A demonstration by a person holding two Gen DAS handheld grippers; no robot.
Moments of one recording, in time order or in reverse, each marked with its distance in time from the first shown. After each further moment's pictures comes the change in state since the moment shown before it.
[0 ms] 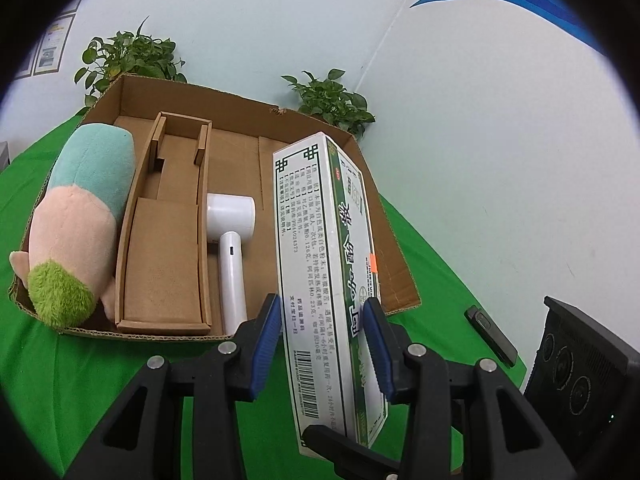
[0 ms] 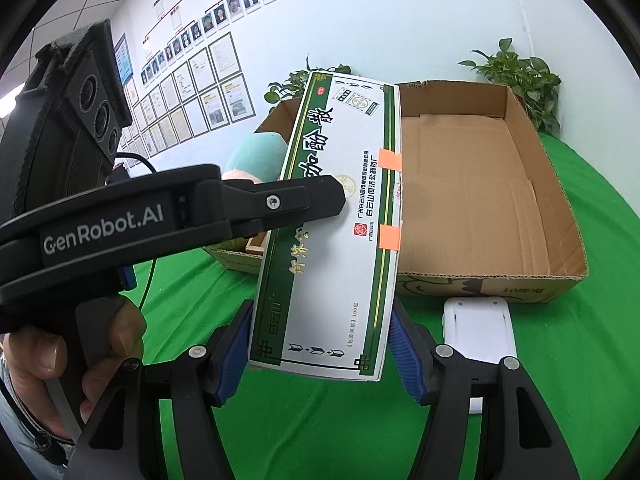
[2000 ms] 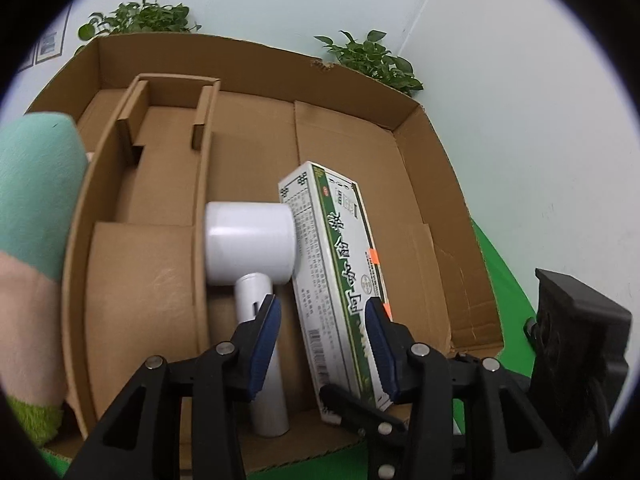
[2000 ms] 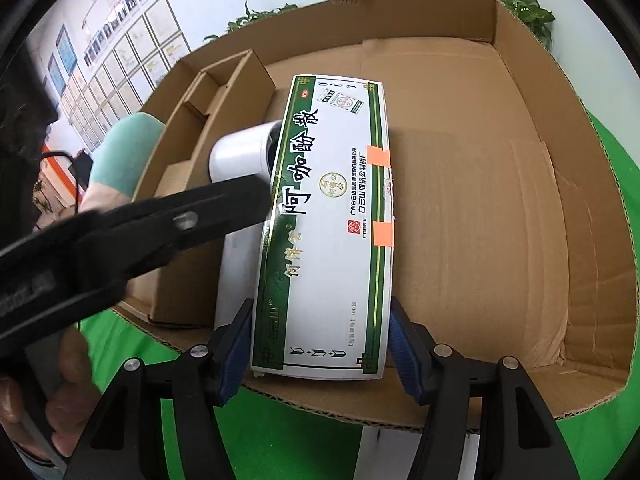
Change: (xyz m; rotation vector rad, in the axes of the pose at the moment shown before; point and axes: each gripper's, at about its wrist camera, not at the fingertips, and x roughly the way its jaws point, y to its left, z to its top) left arm 0.108 0.044 0.036 -0.032 0.137 0.121; right arm 0.138 -0.093 0.064 0.115 0.236 -0.083
